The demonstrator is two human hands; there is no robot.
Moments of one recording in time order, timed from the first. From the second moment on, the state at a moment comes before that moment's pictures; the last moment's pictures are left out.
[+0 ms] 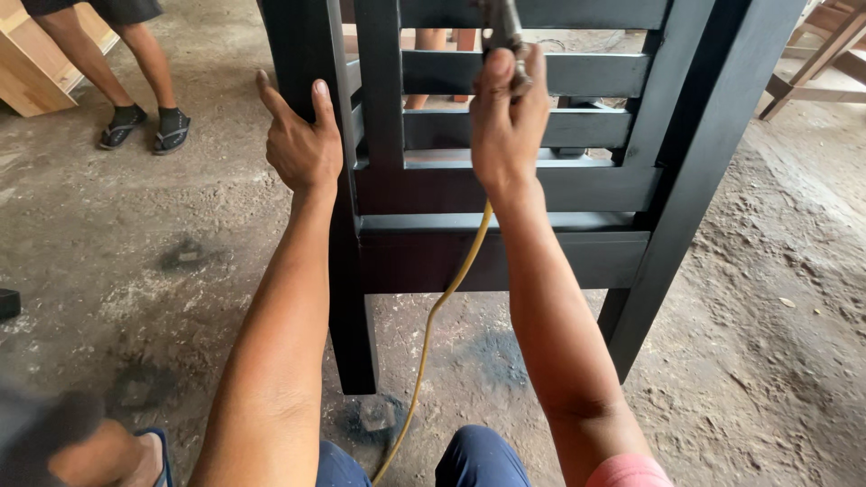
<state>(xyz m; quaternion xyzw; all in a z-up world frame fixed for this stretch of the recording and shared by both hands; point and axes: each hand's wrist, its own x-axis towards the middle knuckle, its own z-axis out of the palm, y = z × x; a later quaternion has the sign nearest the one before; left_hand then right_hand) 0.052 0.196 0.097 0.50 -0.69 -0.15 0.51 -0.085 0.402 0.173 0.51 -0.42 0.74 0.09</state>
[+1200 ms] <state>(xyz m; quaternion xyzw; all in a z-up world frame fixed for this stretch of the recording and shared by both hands) 0.054 0.196 0.095 0.47 -0.69 -0.10 0.55 -0.068 0.372 0.208 0.54 -0.37 0.75 0.09</state>
